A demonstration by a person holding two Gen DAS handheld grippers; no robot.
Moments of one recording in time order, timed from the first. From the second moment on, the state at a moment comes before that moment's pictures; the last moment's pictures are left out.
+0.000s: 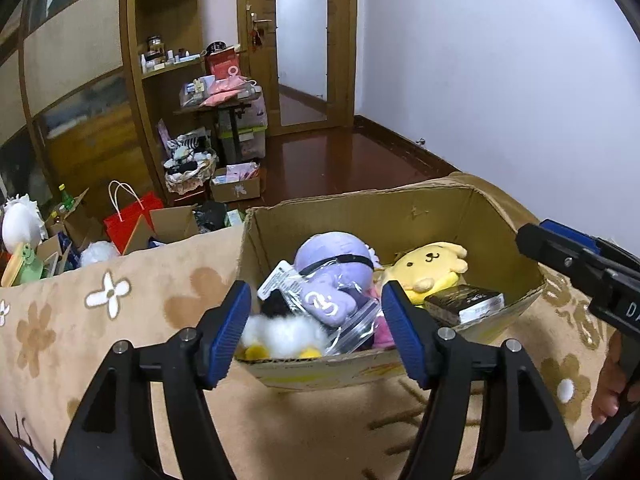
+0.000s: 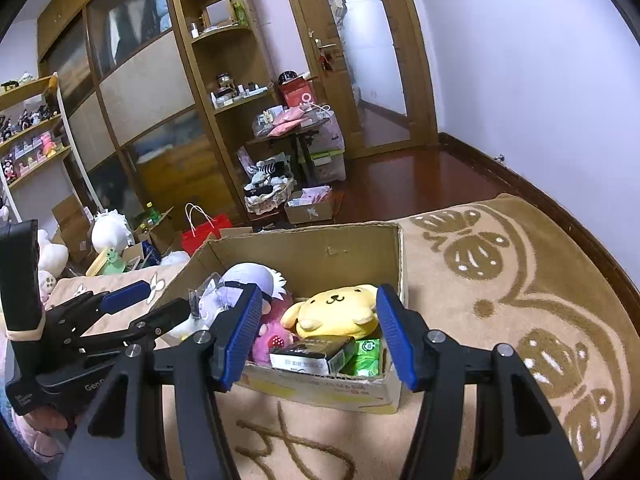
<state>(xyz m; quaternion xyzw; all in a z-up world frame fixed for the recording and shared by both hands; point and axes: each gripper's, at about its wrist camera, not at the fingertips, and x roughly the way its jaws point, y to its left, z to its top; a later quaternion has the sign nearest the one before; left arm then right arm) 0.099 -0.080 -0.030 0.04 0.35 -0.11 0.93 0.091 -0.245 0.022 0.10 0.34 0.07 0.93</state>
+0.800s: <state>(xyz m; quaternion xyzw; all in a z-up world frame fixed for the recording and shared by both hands) 0.020 -0.058 0.011 0.08 0.29 -0.07 0.95 0.030 -0.242 0.067 0.08 0.29 0.07 0.95</state>
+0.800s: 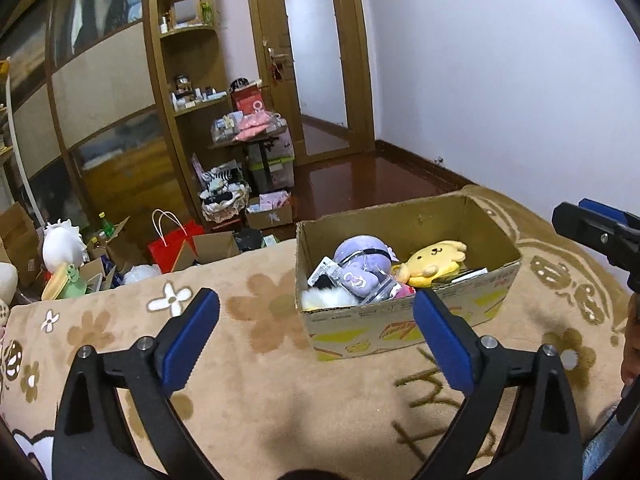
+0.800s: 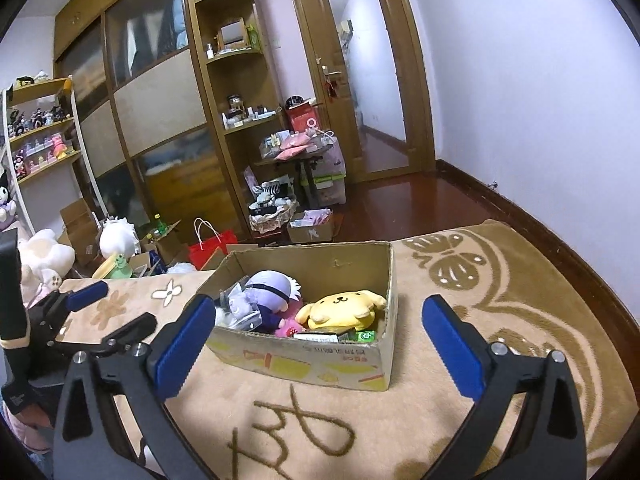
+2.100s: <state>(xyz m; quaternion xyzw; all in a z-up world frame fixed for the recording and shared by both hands) -0.021 -0.055 0.008 0.10 0.28 -0.05 0.95 -0.009 -0.263 0.061 0.08 0.31 0.03 0.95</state>
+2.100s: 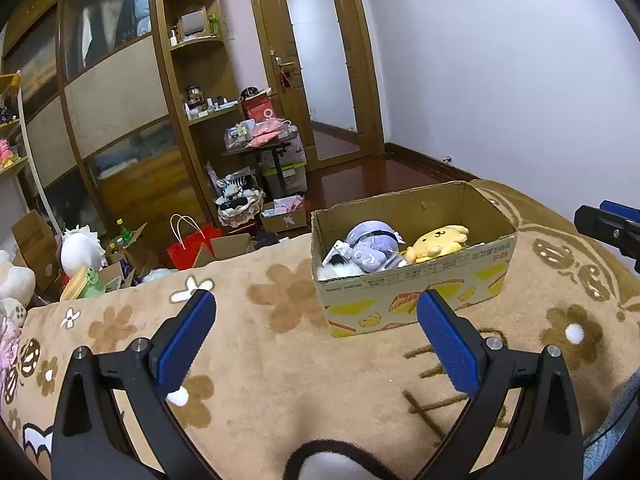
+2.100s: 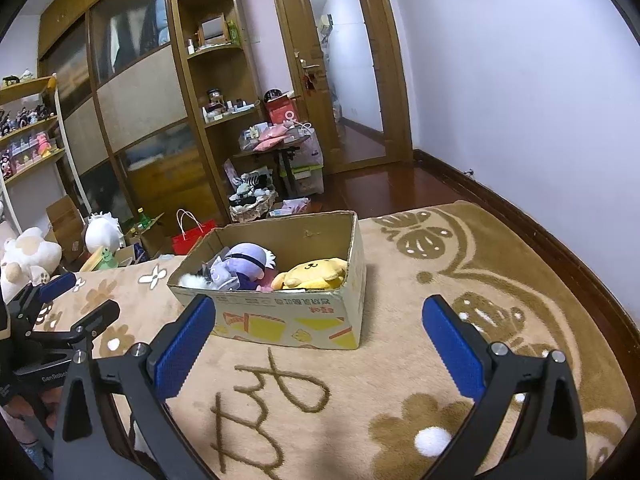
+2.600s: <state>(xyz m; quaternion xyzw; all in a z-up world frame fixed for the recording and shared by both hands) -0.019 -0.051 0.009 0.09 0.28 -0.04 0.96 -0.009 -0.263 0.059 0.07 0.31 0.03 0.95</state>
